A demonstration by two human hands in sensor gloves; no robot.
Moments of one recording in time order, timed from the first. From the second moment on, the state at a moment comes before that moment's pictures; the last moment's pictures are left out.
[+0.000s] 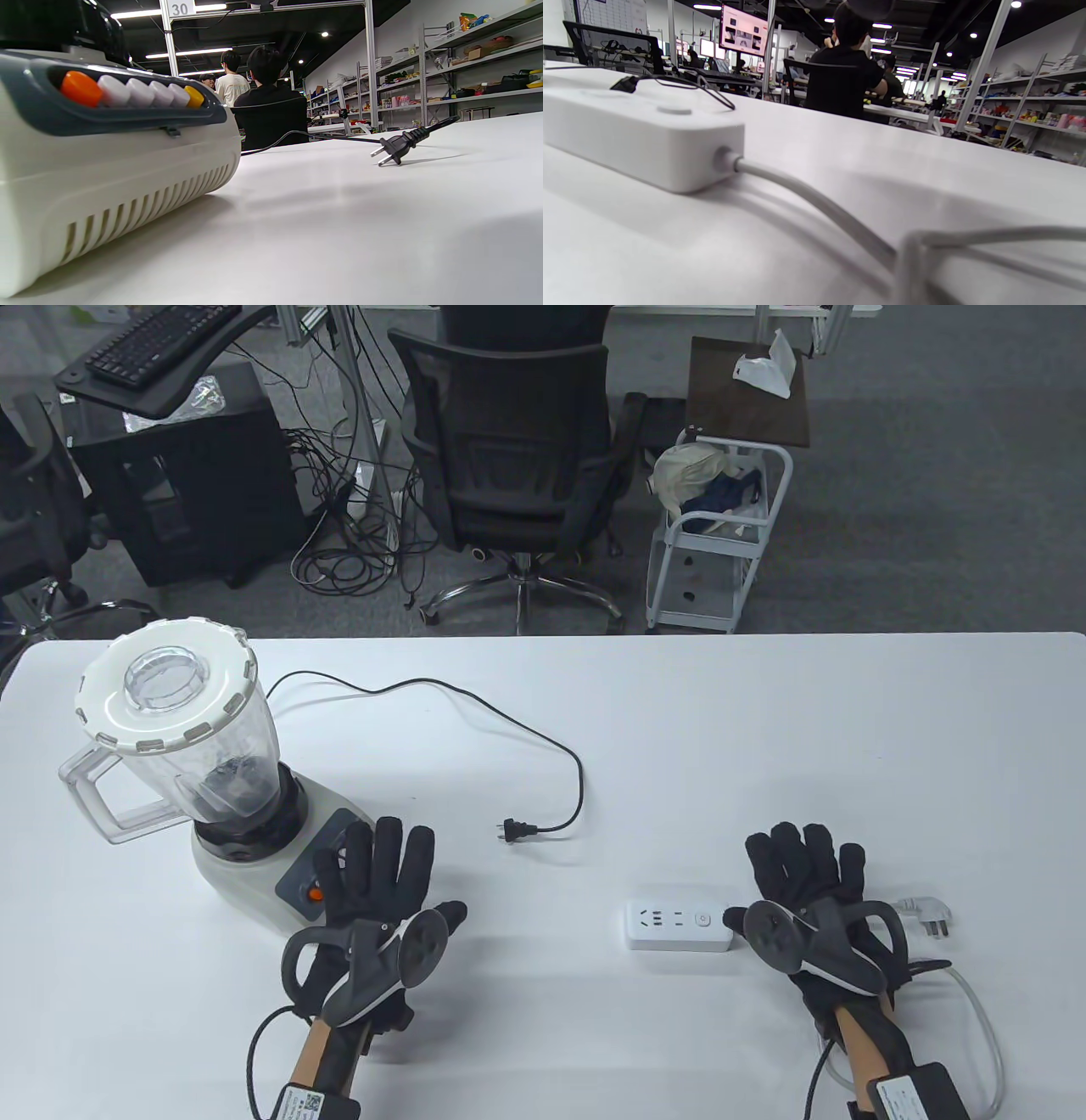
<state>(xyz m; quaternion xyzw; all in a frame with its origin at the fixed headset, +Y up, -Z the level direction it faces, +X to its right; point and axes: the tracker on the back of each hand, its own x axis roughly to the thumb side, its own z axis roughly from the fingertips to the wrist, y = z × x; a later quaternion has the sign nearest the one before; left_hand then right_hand) -0.189 -0.730 -0.276 0.07 -0.05 -0.04 1.00 0.231 -0.738 -0.297 -0.12 0.03 -0.99 0.08</state>
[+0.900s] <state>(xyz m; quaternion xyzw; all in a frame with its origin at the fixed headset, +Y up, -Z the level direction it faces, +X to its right) -0.186 -0.731 -0.278 0.05 -0.05 -0.07 1.00 0.222 -0.738 -0.295 -0.13 0.01 -0.99 0.10</state>
